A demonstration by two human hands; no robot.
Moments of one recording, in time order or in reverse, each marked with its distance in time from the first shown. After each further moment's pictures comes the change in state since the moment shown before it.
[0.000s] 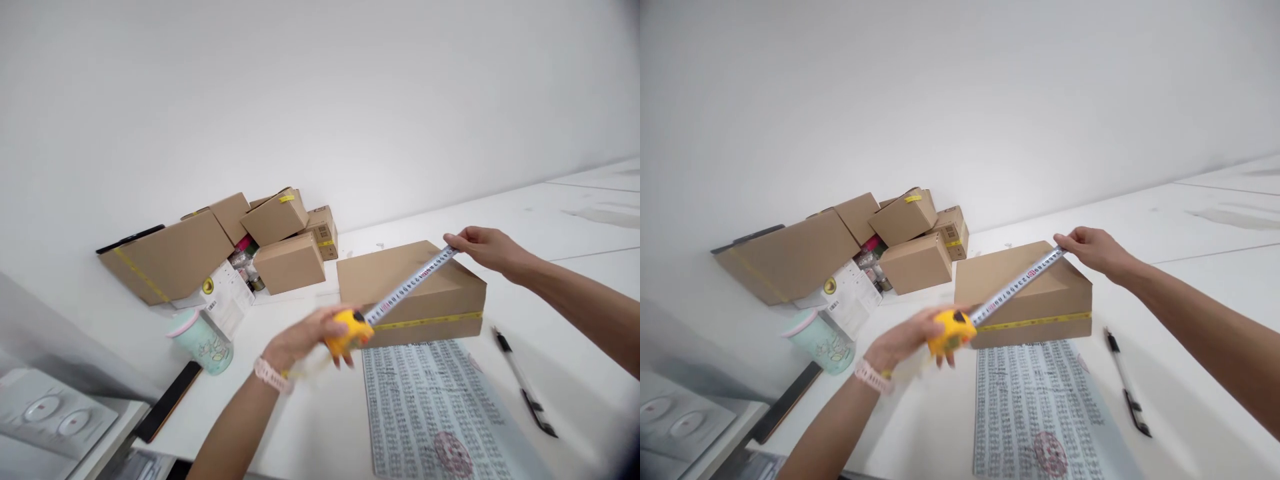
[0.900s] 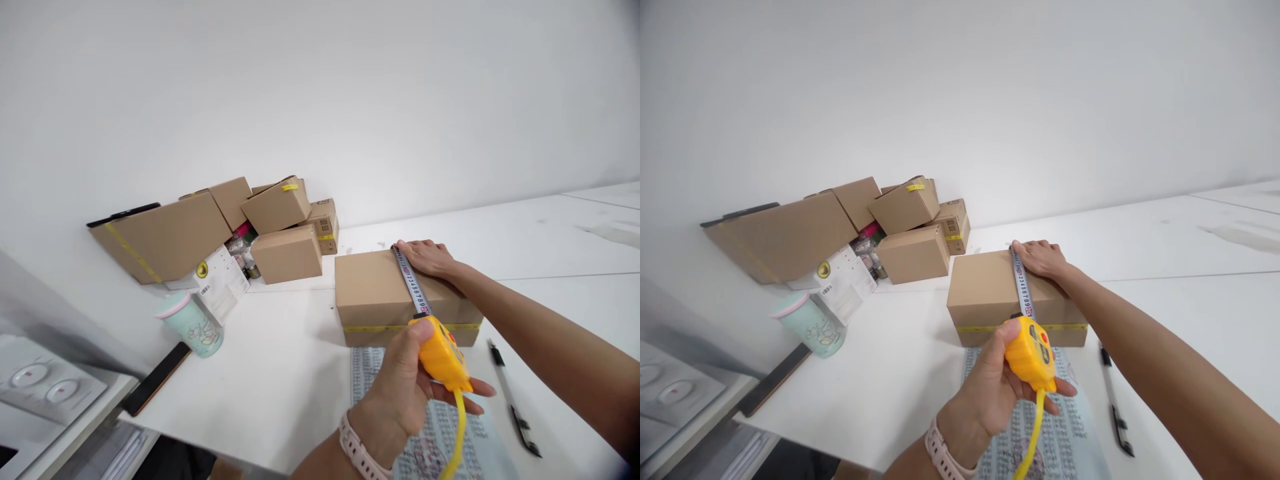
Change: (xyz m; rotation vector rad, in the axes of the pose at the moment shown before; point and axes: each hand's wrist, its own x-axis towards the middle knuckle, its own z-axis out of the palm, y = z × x) left_hand 0.082 -0.031 0.145 -0.692 0.217 0.079; right_hand 0.044 -0.024 0.073 -0.425 -0.285 -0.282
